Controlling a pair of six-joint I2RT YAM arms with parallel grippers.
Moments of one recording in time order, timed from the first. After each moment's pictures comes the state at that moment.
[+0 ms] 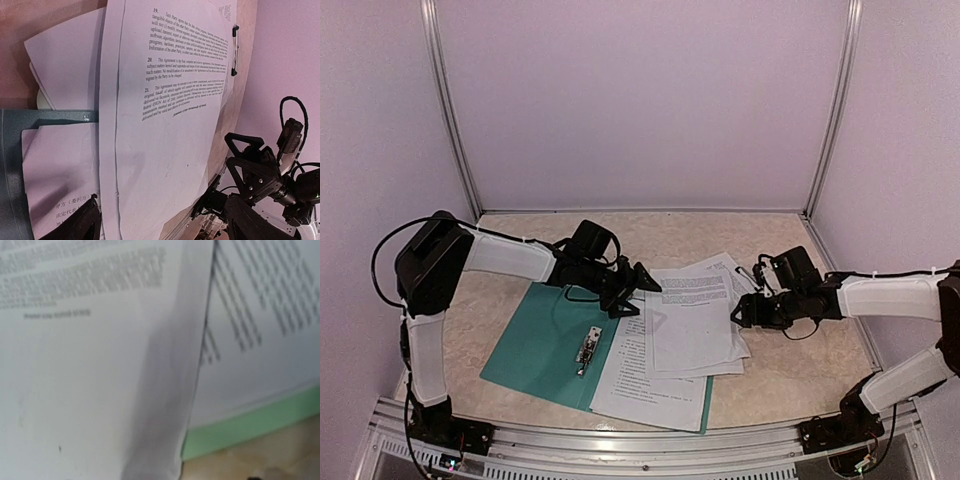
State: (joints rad) left arm -0.70 2.04 1.27 -0.01 0.58 -1.11; right arm 0.52 1.34 0.62 -0.19 -0.13 0.51
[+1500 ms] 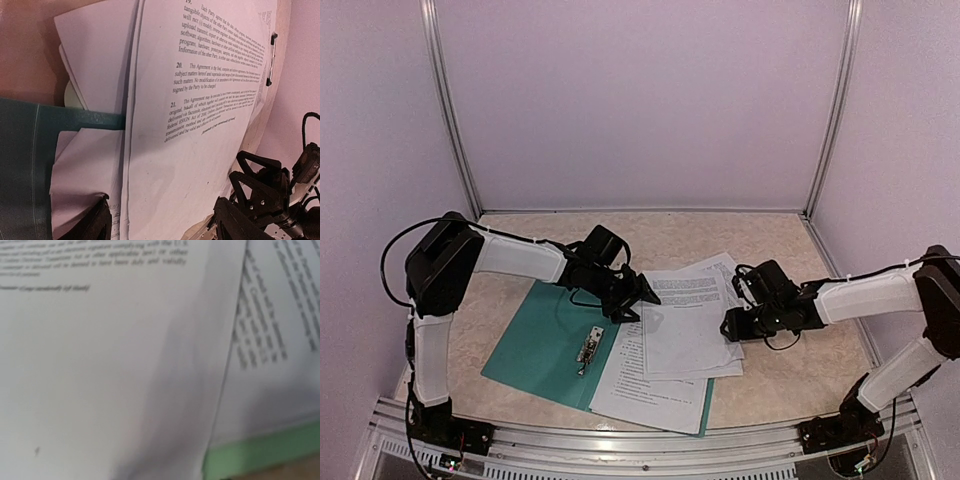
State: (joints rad) left arm -0.75 2.09 1.35 -0.16 0.47 -1.09; right arm 0.68 1.49 0.65 -0.12 0.04 0.51
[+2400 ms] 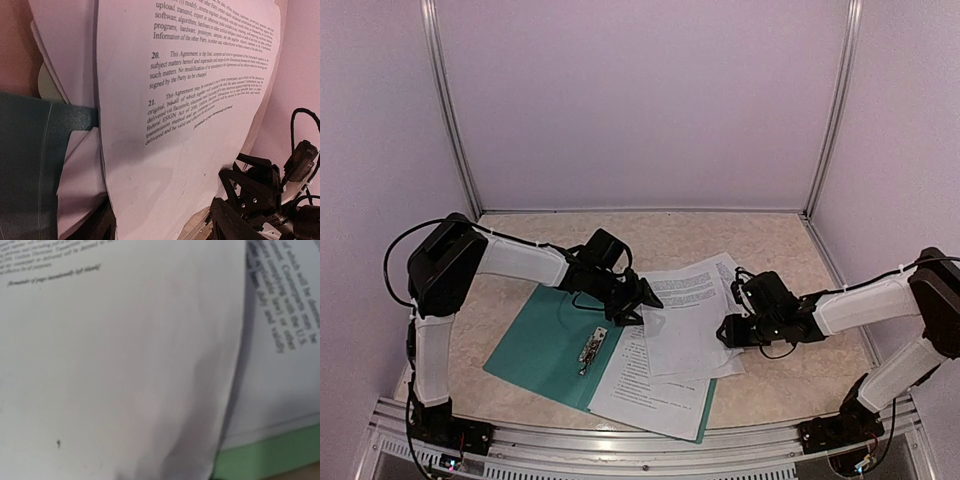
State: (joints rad) left arm -0.76 2.11 1.34 -0.12 0.50 -1.11; right arm 0.73 1.48 0.56 0.03 0.03 0.60
